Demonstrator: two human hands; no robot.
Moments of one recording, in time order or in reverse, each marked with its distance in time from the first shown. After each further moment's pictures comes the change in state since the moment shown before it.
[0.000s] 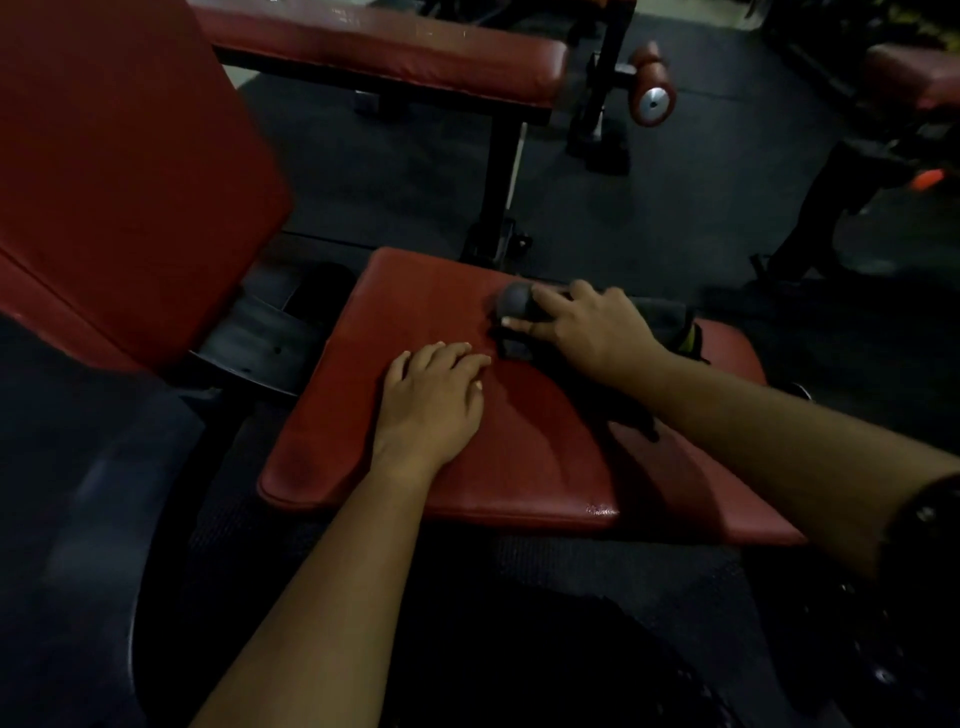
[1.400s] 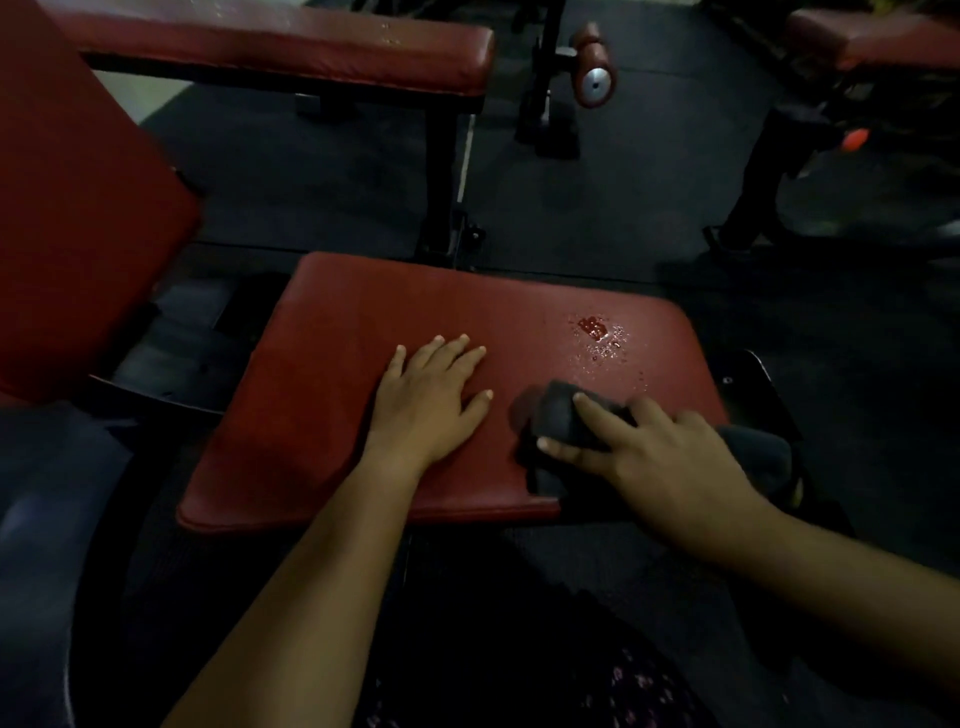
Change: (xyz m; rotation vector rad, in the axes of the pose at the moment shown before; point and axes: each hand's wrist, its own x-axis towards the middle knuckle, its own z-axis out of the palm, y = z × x) left_hand 0.015 0.046 0.017 0.060 -0.172 0.131; right_hand -0.176 -0.029 -0.013 0.213 0.072 0.059
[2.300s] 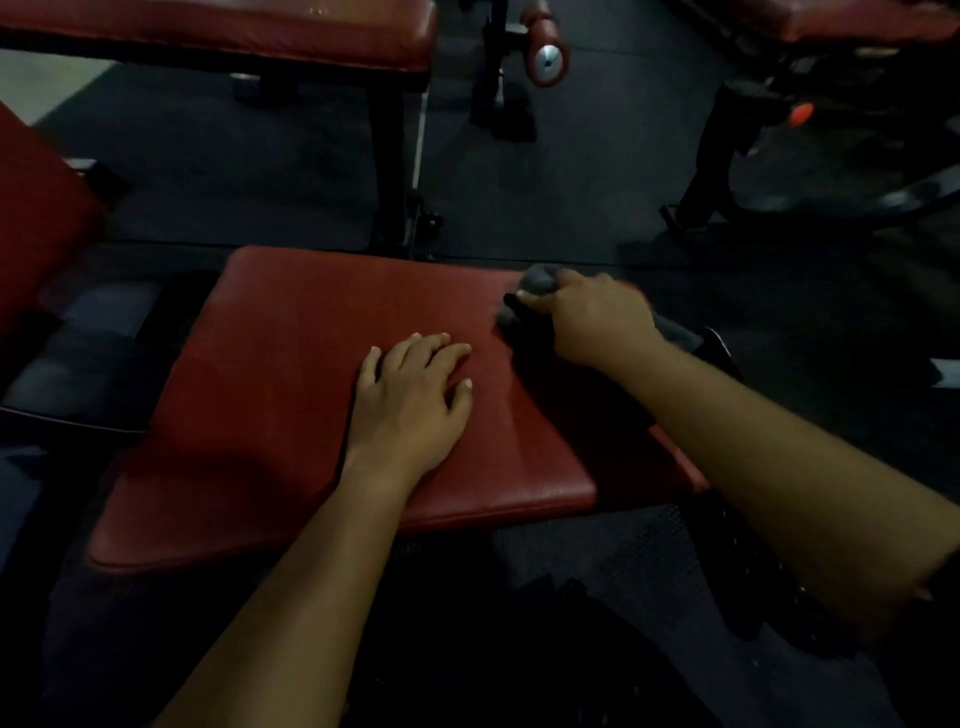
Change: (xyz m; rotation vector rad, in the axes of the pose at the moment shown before) left_hand 0.006 0.028 0.015 -0.087 0.139 -0.023; right_hand 0.105 0.073 0.024 0.197 -0.297 0.461
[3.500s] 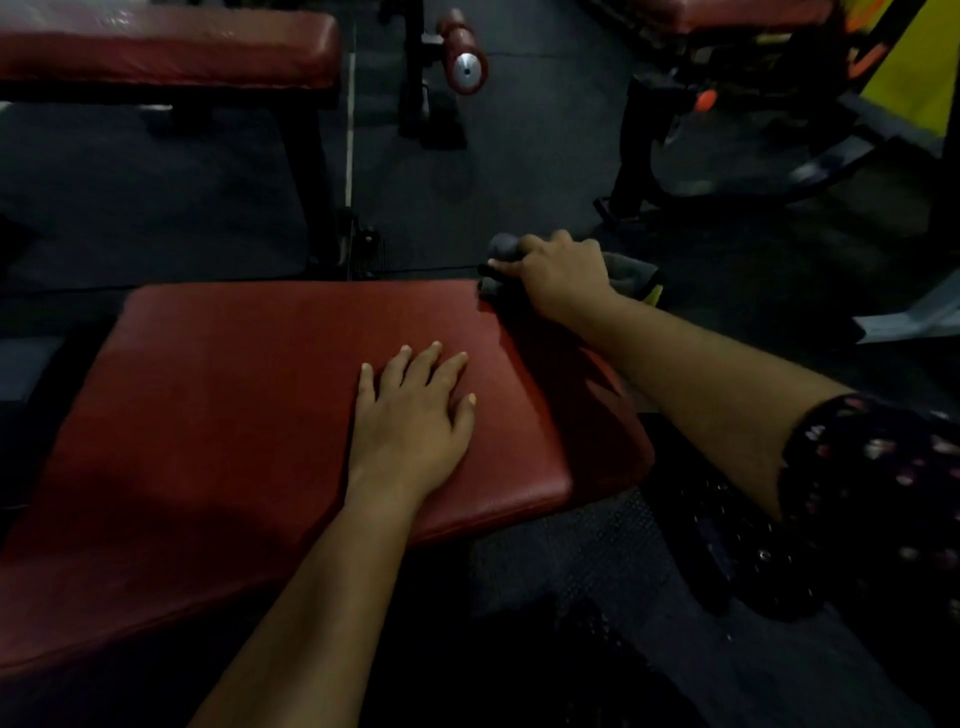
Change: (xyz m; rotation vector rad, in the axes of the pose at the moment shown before) left_hand 0.010 0.056 0.022 0.064 -0.080 0.106; right_hand 0.044 0.072 0.029 -0.157 0.093 0.128
